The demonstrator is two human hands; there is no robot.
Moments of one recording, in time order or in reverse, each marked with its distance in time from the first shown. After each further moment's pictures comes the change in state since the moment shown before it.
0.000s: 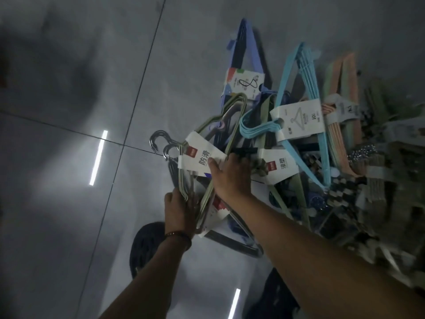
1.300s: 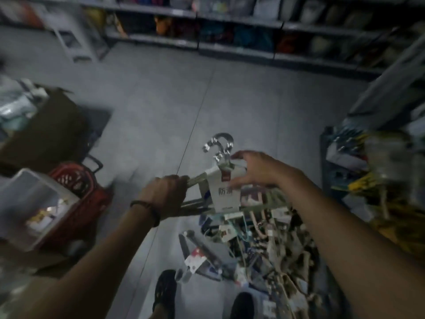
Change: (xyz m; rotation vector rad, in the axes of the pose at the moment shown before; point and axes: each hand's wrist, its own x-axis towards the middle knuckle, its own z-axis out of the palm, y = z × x) left_hand -0.394 0.529 -0.452 0.858 0.032 0.728; right_hand -0.358 -0.151 -0.703 -0.186 -0.177 -0.545
